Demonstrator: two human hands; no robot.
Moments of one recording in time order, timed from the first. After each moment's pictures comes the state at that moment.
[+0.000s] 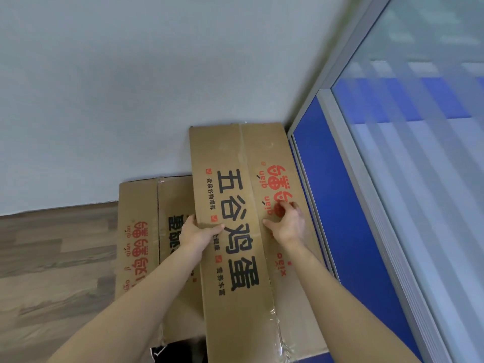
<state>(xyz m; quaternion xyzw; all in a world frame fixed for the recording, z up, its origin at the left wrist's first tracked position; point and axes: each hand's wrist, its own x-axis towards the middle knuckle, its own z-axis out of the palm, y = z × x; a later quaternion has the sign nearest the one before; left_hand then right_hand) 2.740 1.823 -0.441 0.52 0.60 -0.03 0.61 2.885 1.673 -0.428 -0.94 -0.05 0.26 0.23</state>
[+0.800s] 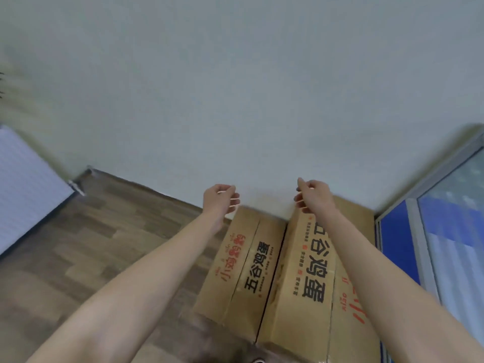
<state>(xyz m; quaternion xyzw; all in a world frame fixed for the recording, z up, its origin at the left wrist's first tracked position) 2.514 1.875 -0.164 0.40 0.57 0.34 0.63 2.729 1.792 -0.134 -0.80 -0.28 0.35 0.41</state>
